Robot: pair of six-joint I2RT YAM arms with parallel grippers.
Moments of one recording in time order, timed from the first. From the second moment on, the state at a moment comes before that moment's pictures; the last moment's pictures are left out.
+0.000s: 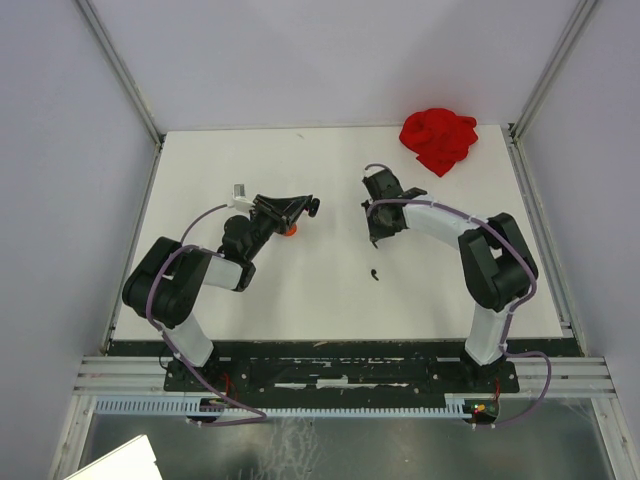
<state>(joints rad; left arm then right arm) -0.37 1.70 0.51 1.25 0.19 -1.40 0.51 1.89 1.27 -0.50 0.09 0.29</state>
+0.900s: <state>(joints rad) -0.41 1.82 0.53 1.34 0.22 -1.52 0.51 1.47 0.78 0.63 -0.12 0.28</state>
